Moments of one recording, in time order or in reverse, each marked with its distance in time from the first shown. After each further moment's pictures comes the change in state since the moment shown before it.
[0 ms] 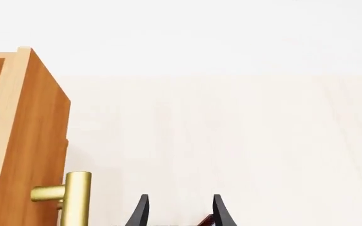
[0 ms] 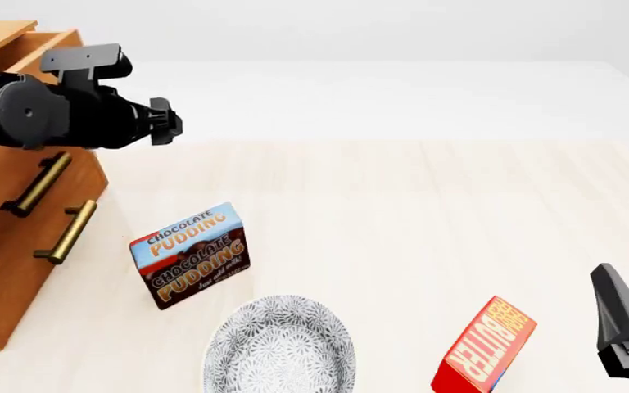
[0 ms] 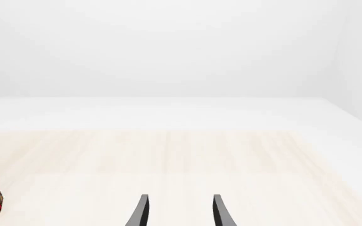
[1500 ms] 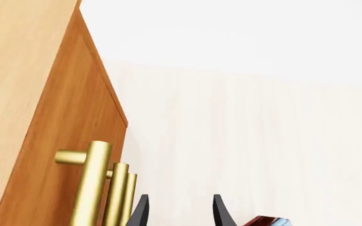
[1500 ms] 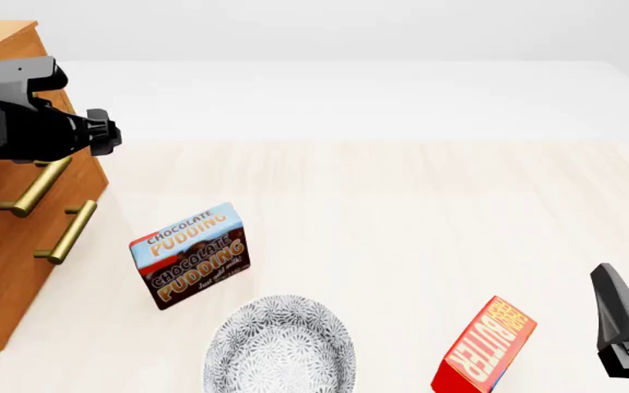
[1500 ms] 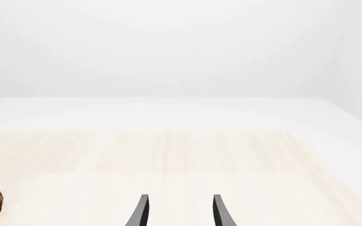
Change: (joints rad) left arm 0.199 -0.053 0.076 0.005 0.058; right arm 0.000 0.000 0.000 0.000 0.000
